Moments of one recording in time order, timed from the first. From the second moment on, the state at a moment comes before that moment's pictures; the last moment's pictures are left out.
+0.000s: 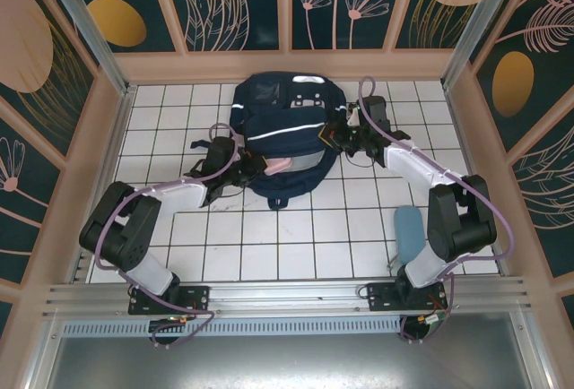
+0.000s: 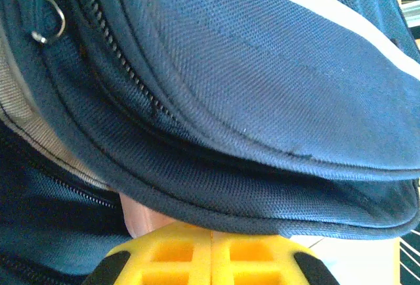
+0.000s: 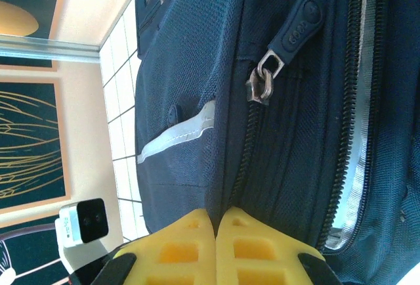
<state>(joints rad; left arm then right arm) -0.48 1.63 0.74 0.30 0.32 -1.04 0.33 1.60 1.10 -0.17 -0.49 0.91</state>
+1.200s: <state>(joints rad) -0.58 1.76 0.98 0.05 0.22 -0.84 0.32 1.60 1.08 -0.17 -0.45 0.91</state>
